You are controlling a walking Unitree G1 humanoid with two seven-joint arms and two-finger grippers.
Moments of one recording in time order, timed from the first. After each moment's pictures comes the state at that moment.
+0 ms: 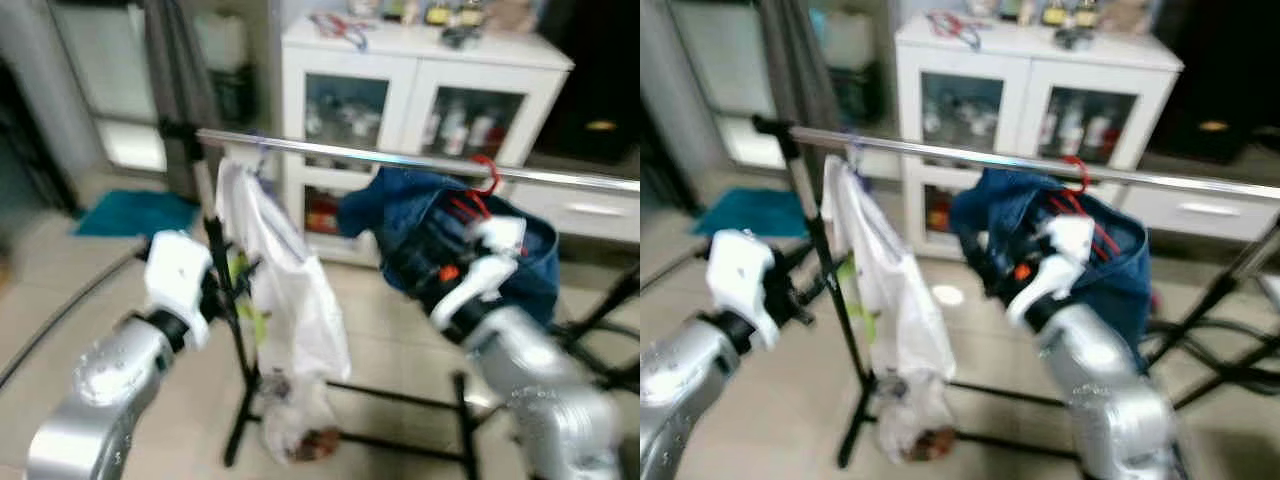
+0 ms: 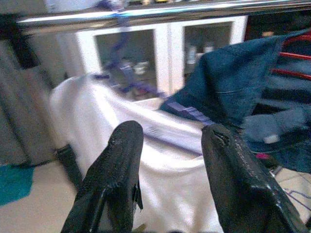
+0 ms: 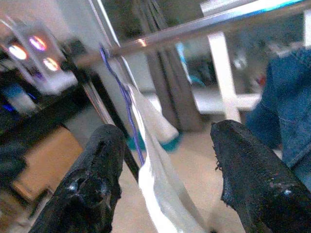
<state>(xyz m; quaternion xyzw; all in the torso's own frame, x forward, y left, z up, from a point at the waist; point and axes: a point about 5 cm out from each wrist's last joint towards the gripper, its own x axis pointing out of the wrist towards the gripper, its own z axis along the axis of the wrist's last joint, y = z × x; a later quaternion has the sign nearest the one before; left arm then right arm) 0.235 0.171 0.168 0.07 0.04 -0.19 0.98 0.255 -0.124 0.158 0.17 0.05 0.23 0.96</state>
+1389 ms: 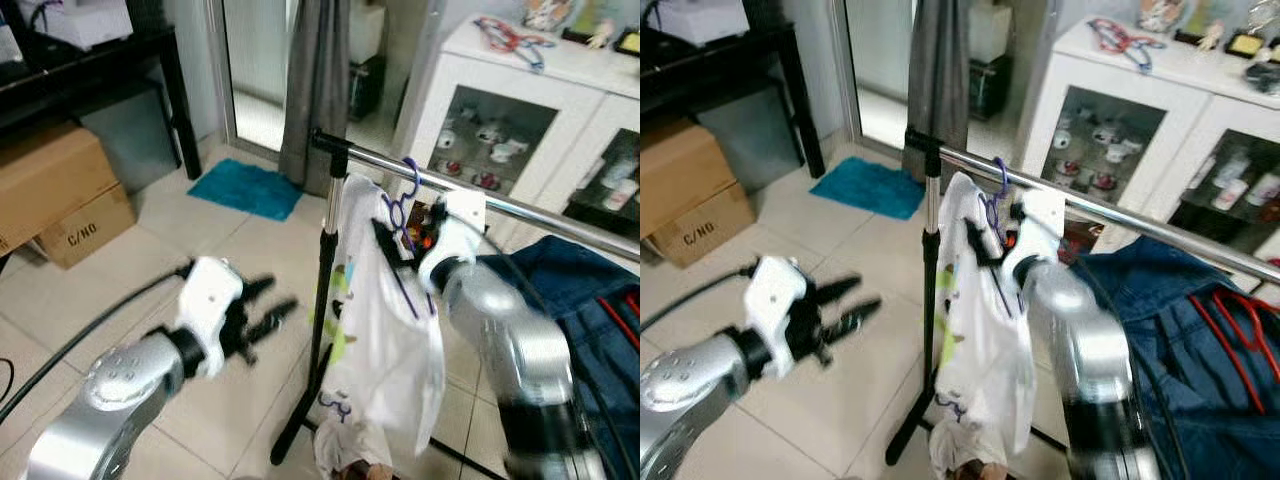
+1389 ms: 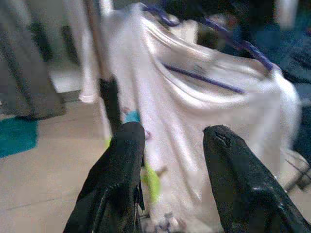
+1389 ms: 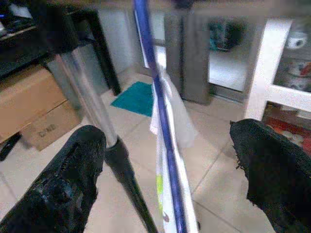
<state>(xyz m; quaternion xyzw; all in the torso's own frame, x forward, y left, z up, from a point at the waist) 0.215 0.152 0.150 0.08 0.11 -0.38 0.92 0.319 -0.126 0.162 0.06 0.11 0.11 0.99</state>
